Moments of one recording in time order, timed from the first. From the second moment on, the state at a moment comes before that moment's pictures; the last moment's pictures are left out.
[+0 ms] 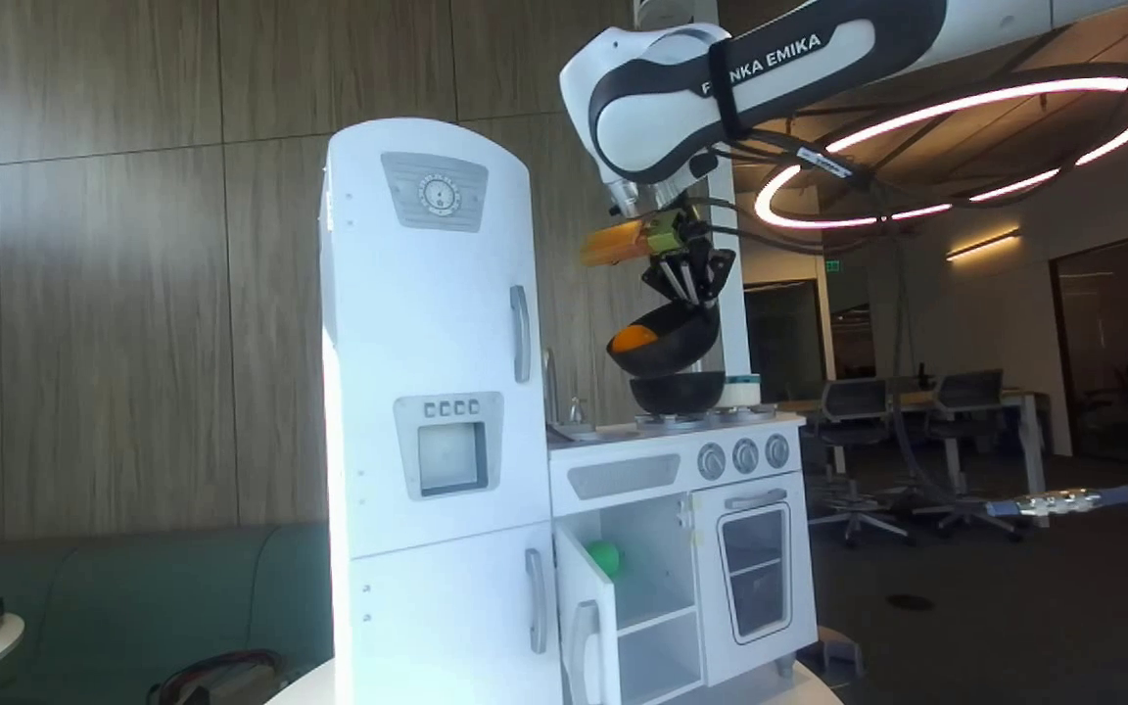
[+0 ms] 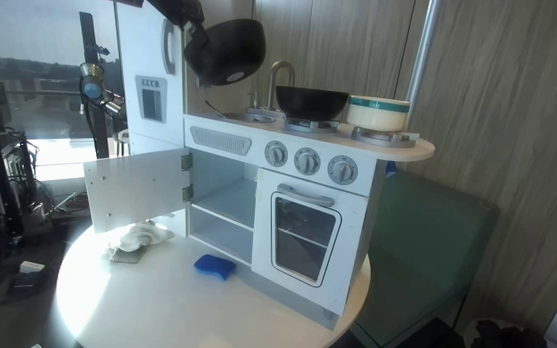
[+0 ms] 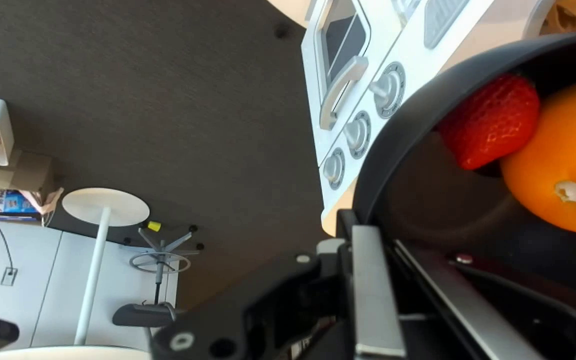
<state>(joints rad) 0.03 -0.35 0.17 -1.79 -0.66 1.51 1.58</state>
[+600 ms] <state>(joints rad) 0.00 -0.25 0.12 -1.43 -0.66 1.34 1.20</state>
